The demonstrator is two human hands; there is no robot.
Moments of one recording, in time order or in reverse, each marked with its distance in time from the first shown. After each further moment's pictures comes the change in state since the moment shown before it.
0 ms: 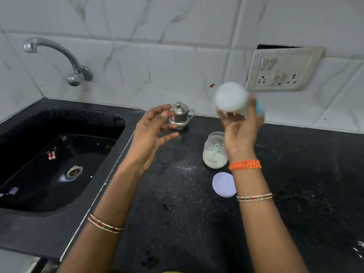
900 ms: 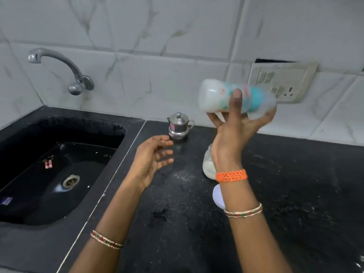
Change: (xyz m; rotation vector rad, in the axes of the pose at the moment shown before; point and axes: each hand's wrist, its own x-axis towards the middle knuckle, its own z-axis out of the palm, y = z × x) left_hand 0.008 -0.026 -0.017 -0.008 0.090 -0.159; right_hand -0.034 0.006 0.042 -0.170 -0.192 -0.243
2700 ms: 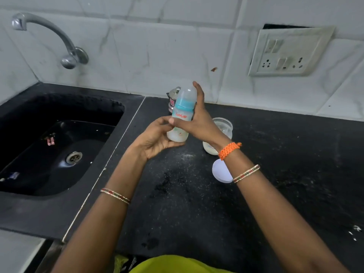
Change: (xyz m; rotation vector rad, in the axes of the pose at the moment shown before) left_hand 0.021 -0.026 -0.004 -0.029 -0.254 -0.287; right_hand 0.008 0.068 -0.052 -0.925 -0.701 0.251
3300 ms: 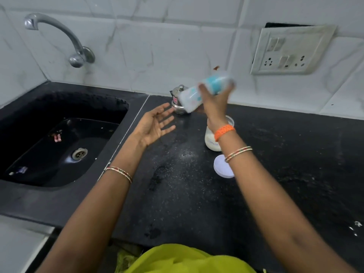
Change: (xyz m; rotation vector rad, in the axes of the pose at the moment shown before) left_hand 0.019 0.006 -0.025 -0.112 0.128 0.059; right_hand 0.023 -0.011 -0.014 0.467 0.513 0.213
